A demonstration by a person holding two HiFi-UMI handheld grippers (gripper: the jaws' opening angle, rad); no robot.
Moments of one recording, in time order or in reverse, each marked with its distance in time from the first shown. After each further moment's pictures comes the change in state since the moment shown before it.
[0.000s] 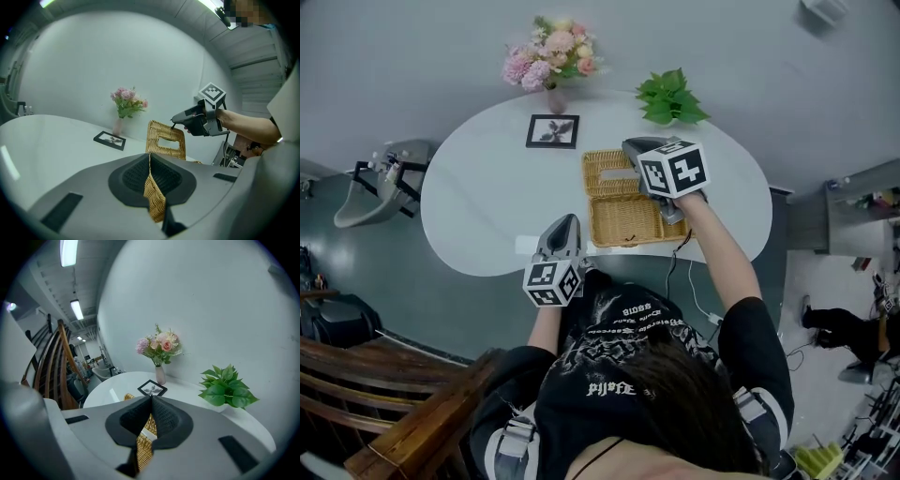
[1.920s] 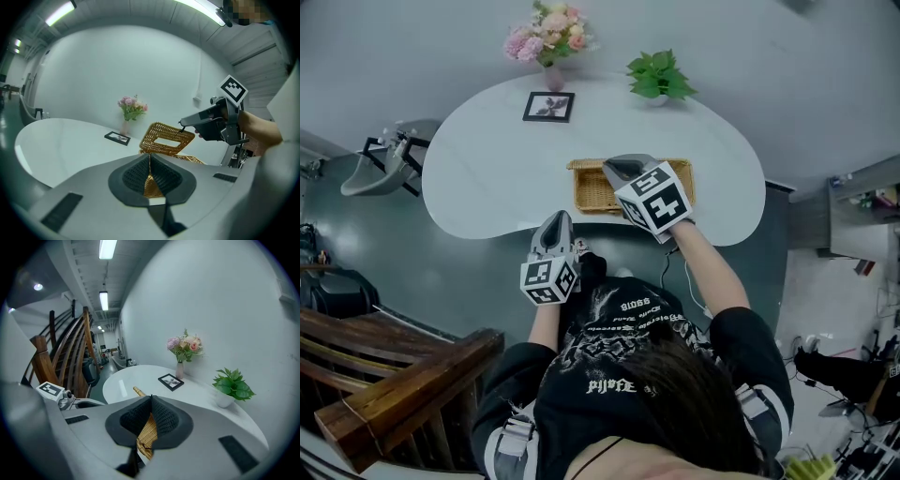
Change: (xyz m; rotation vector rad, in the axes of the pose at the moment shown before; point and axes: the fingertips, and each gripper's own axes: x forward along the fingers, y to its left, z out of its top) left arm -0.073 -0.056 -0.043 0.008 -0.071 0.138; right arm -0.085 0.088 -0.085 -0.241 -0.015 0.093
